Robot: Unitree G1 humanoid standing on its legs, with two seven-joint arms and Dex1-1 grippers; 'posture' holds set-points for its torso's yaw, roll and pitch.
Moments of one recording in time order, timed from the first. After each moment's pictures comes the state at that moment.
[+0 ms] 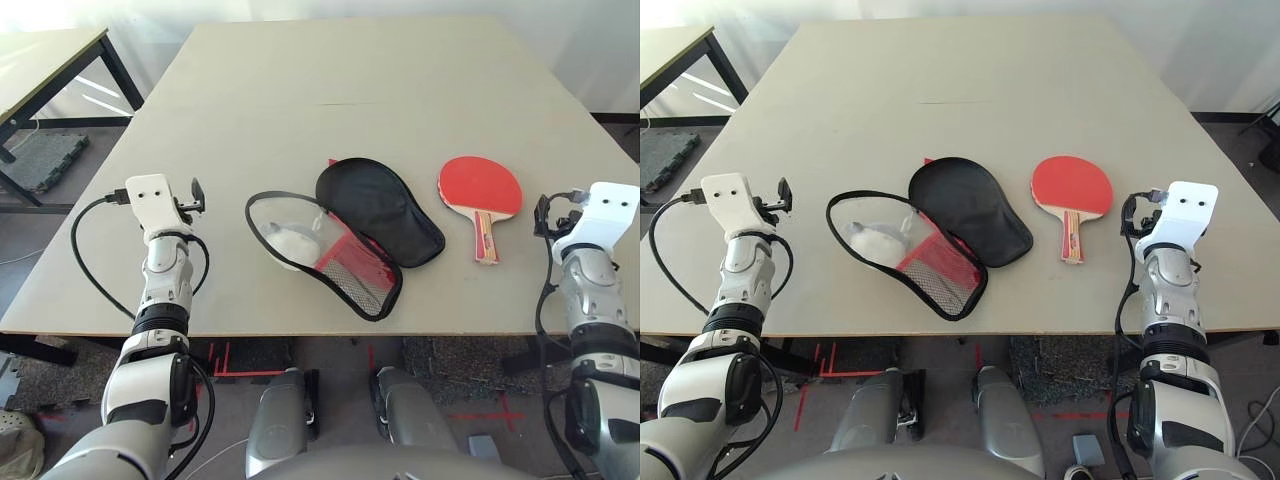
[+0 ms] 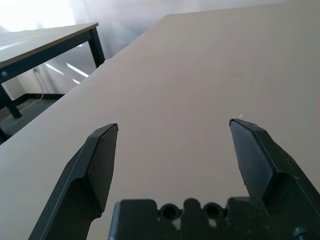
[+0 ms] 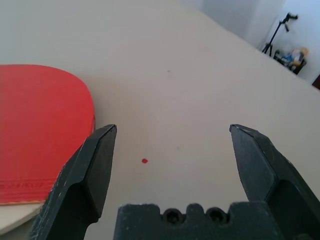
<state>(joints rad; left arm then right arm) -0.56 0.36 0.29 0.87 -0.13 -0.35 -0.05 -0.41 -0.46 -0.37 0.65 0.18 -0.05 0.05</state>
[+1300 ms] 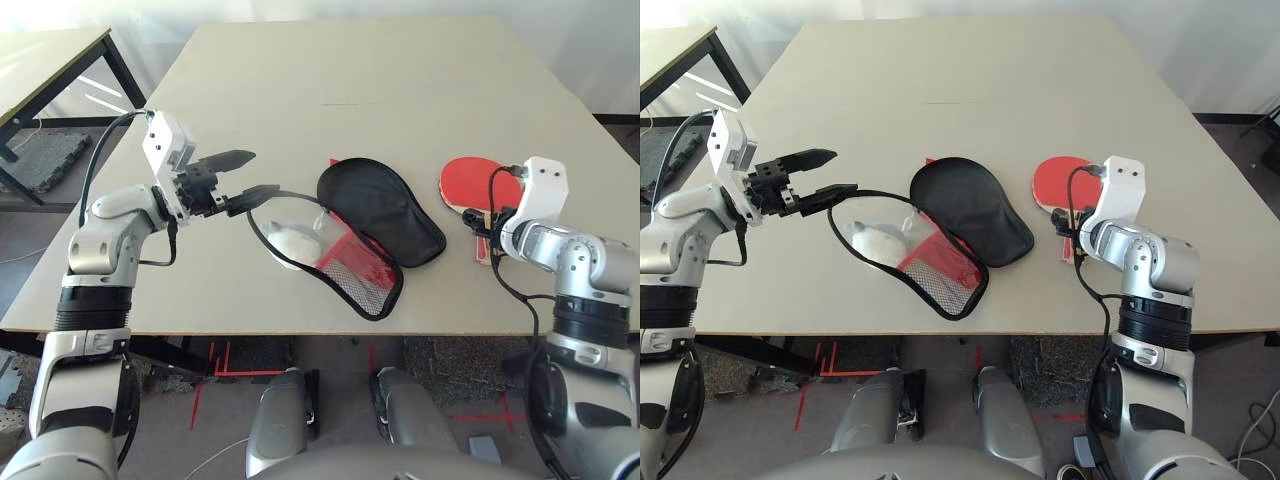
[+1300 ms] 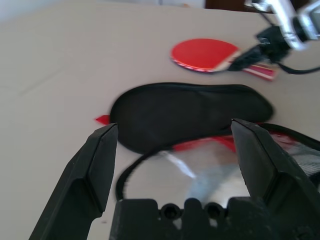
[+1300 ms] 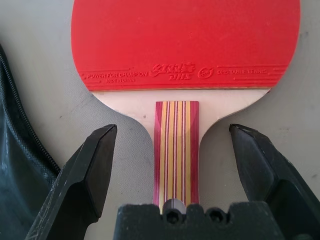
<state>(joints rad) -0.54 0.68 0.08 0.12 -0.48 0.42 -1.14 -0.52 -0.28 -0.39 -0.02 0.37 1.27 -0.11</state>
